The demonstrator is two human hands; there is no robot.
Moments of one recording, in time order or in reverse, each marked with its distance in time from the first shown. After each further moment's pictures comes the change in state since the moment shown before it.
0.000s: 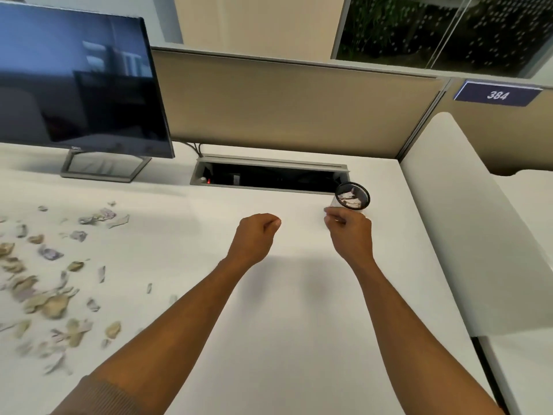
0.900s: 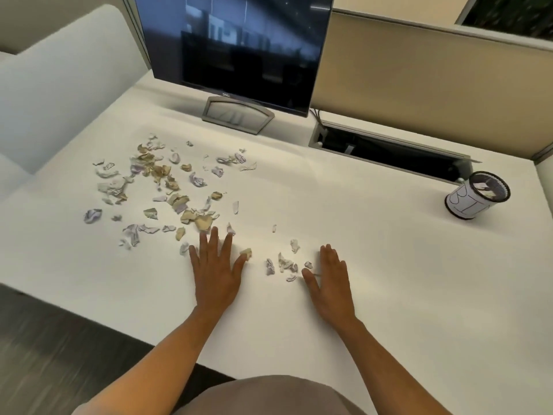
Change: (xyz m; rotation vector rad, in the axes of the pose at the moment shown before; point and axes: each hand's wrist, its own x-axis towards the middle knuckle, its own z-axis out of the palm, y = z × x) left_hand -0.232 -0.256 -0.139 0.644 0.362 -0.282; right_hand -0.236 -0.010 0.211 -0.421 -0.535 -0.242
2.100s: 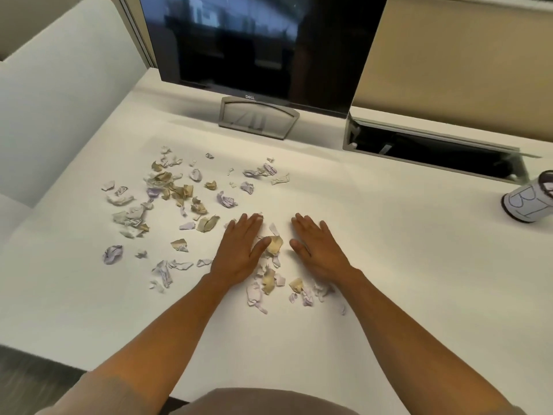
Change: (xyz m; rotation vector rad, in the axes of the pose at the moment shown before) left_hand 0.139 -0.080 -0.003 -0.243 -0.270 0.325; right_hand 0.147 -0.114 0.039 -0.163 -0.200 -0.282
